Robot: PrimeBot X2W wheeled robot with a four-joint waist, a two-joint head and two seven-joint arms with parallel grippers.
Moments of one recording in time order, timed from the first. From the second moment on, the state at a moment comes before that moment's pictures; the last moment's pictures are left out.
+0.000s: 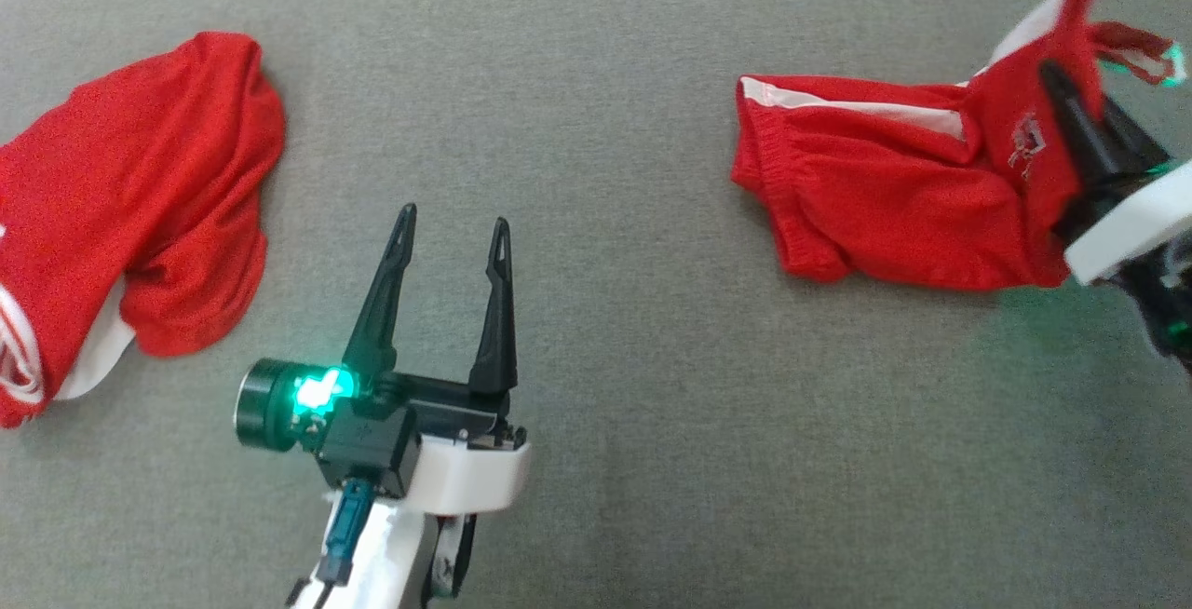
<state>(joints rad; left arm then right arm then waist) -0.19 0.06 -0.40 0.03 -0.09 0.18 -0.26 -0.73 -0.73 0.87 0.50 1.13 0.13 -0.21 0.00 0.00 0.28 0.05</state>
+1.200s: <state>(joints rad) -0.12 0.05 -0.42 0.03 -0.10 0.18 -0.26 -0.66 -0.67 0.97 0.68 0.98 0.13 -0.17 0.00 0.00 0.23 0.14</state>
